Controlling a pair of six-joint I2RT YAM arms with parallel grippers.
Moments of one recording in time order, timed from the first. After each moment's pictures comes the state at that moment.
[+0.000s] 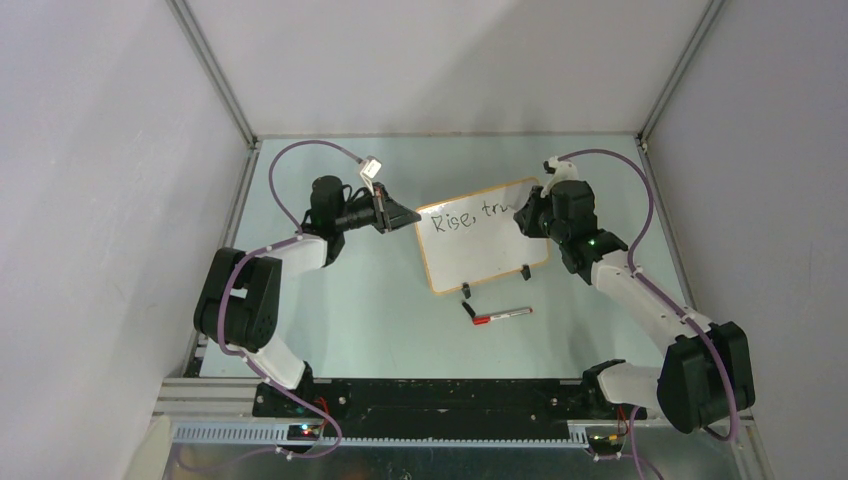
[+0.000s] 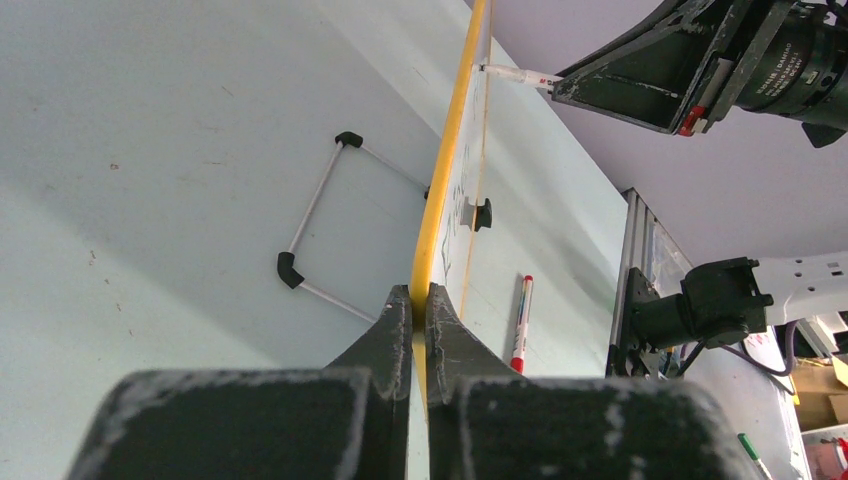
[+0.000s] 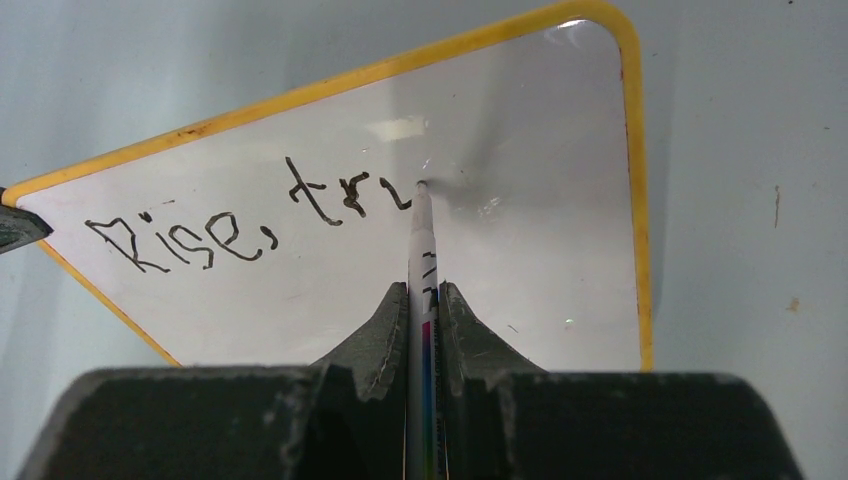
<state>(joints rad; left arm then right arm) -0.25 1.64 0.82 0.60 0.89 -0.50 0.35 1.24 0.87 -0.10 -0.01 0.34</state>
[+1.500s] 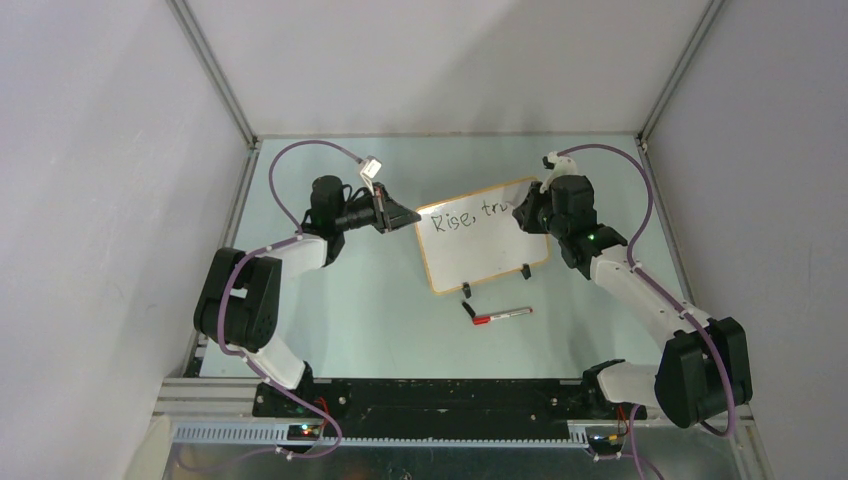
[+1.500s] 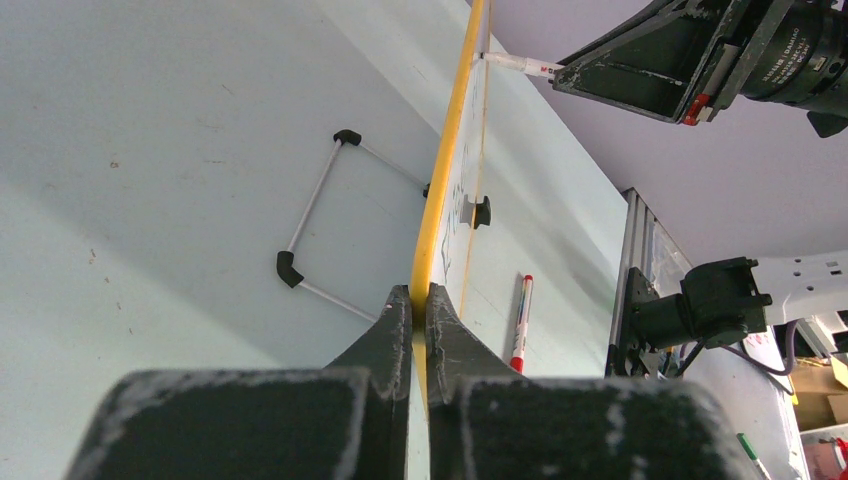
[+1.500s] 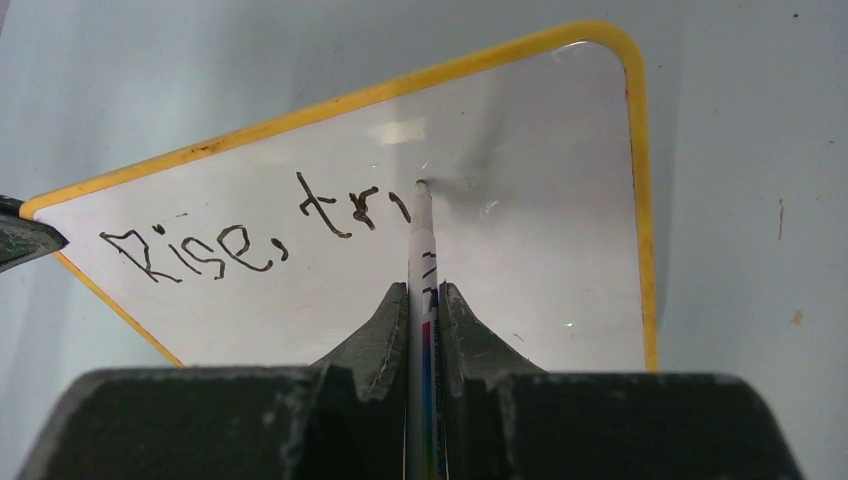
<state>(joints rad) -0.25 1.64 0.83 0.59 0.89 -0.49 0.34 1.27 0.91 -0.12 -0.02 0.34</state>
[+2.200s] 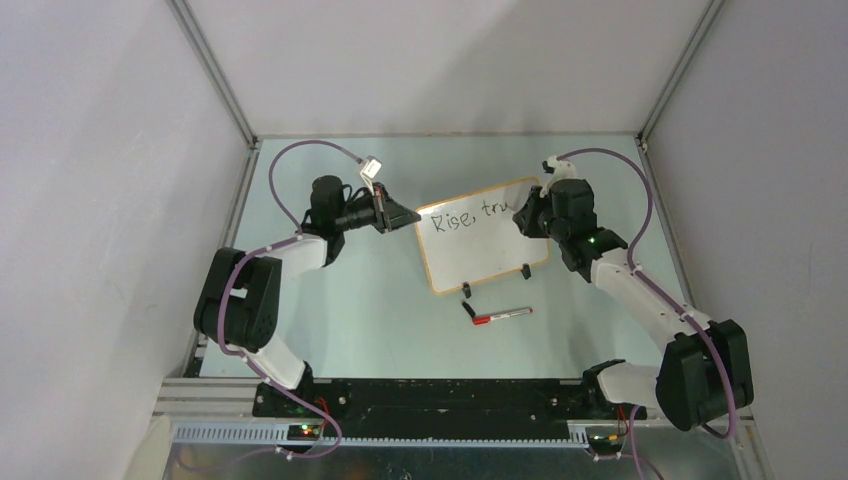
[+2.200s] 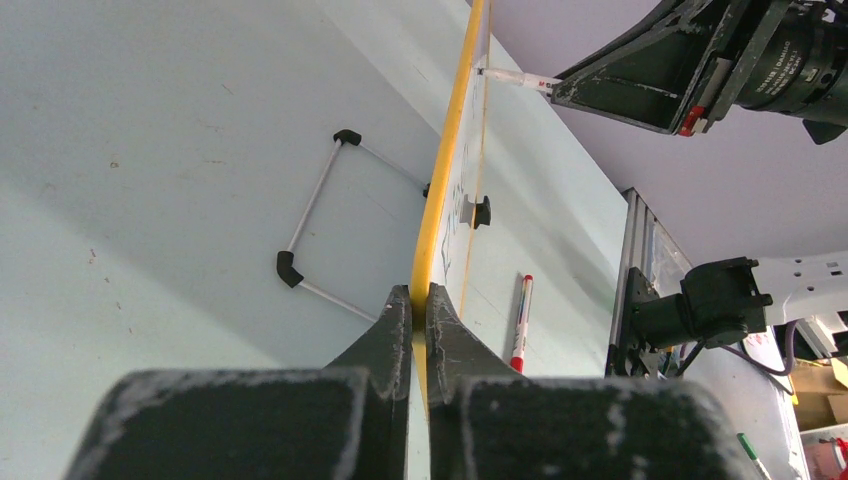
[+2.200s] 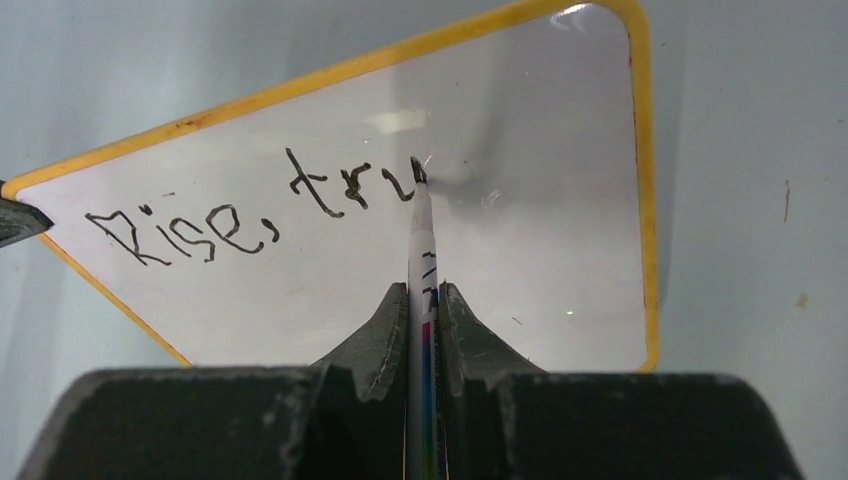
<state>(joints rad) -0.25 1.64 0.83 0.59 0.89 -0.49 0.34 1.26 0.89 -0.12 -0.03 0.34</state>
